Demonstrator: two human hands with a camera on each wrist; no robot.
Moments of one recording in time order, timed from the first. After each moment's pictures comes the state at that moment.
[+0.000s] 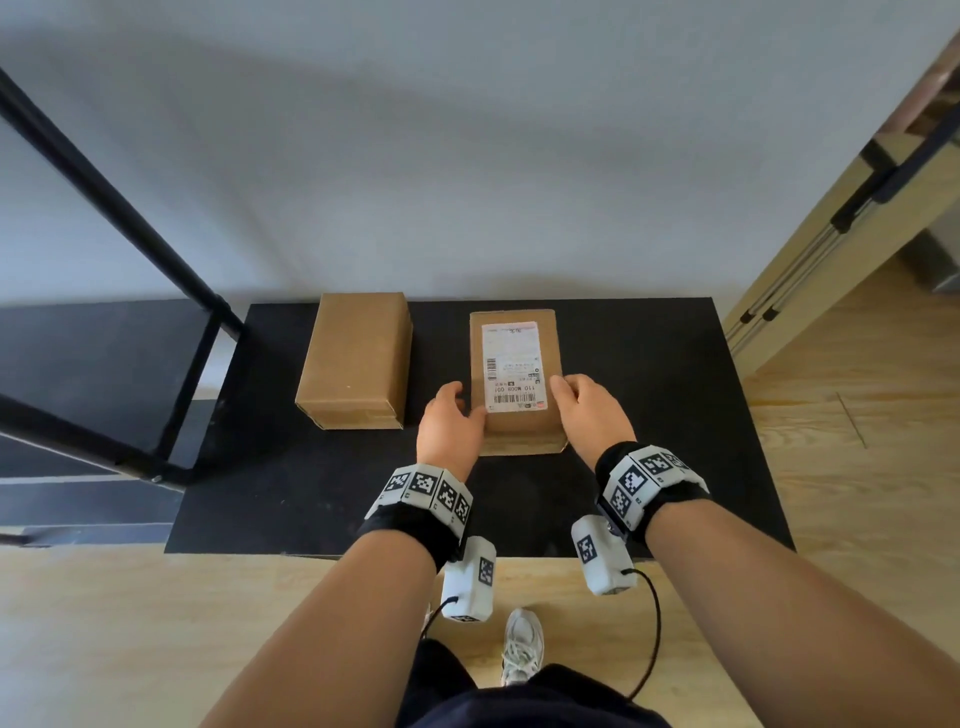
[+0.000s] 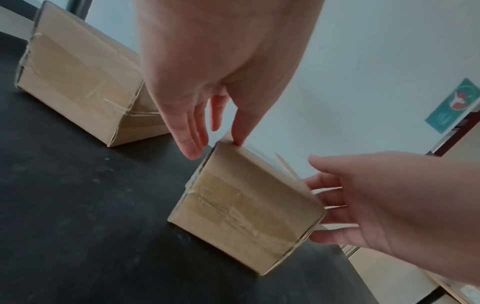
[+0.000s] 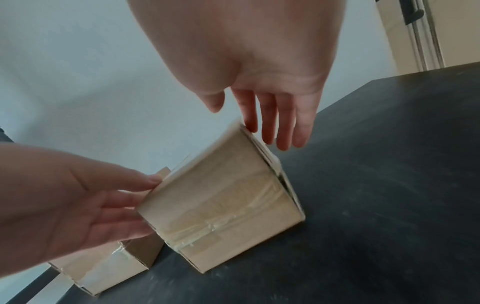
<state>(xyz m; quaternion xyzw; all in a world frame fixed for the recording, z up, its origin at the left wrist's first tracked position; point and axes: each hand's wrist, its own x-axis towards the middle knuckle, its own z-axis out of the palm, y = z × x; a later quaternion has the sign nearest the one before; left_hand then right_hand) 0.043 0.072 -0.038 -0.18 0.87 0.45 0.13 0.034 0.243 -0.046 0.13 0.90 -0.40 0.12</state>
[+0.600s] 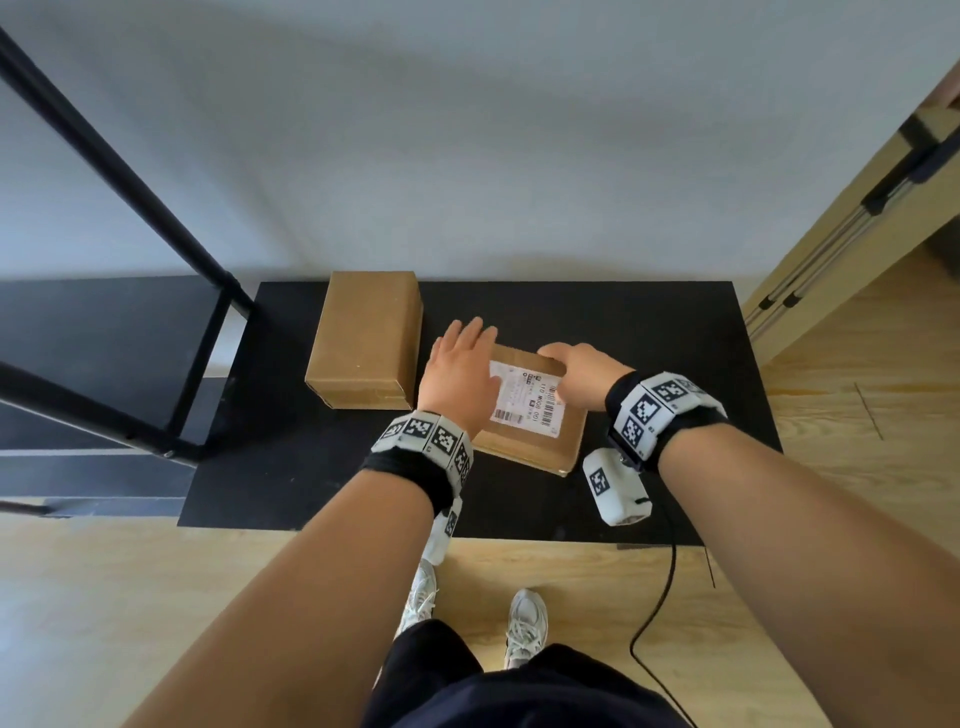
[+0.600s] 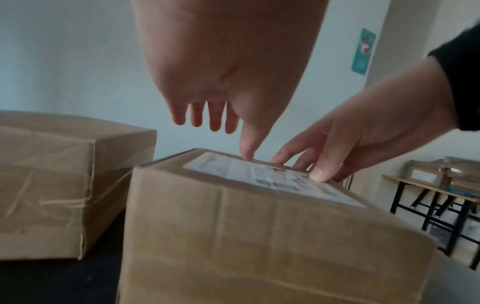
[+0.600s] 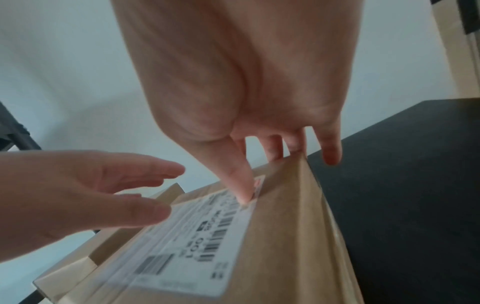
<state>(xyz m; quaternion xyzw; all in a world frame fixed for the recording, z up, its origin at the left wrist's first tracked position) 0.014 0.067 -0.023 0.06 0.98 0.16 0.11 -0.007 0.235 -0.021 -0.01 0.92 -0.24 0.30</state>
